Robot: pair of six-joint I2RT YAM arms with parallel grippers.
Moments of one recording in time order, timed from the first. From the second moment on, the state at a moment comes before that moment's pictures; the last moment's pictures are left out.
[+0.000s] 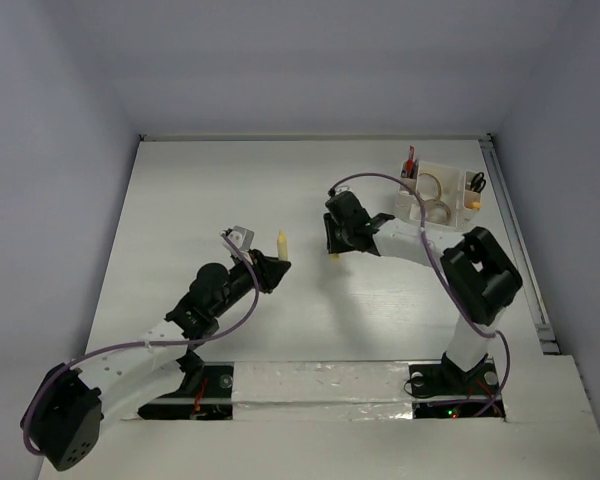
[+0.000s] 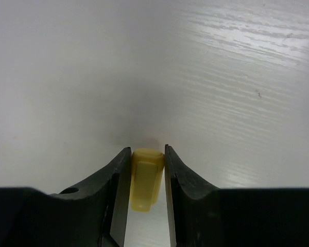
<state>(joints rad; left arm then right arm) -0.68 0.79 0.24 0.44 0.04 -0.49 0.68 1.85 1.18 -0.26 0.19 0.41</state>
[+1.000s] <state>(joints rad) -0.73 1.11 0.37 0.69 0.32 -0.65 0.77 1.32 0.92 0.25 0.11 0.59</state>
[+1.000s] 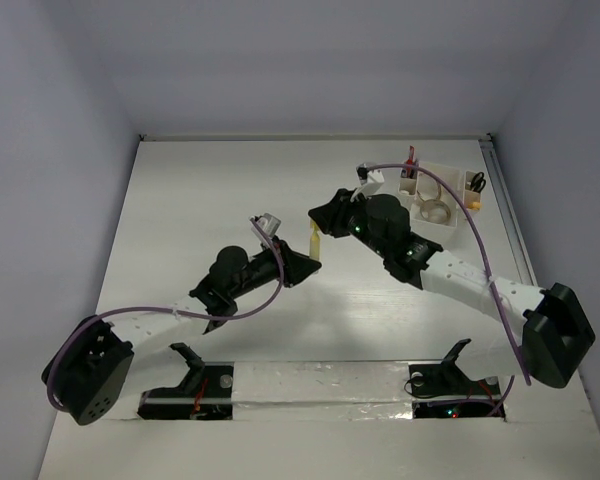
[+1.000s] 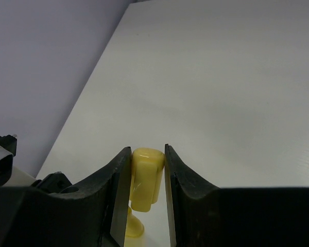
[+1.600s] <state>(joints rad) -0.74 1.14 0.38 0.67 0.32 -0.64 0.77 1.32 0.90 0.25 0.14 0.58</state>
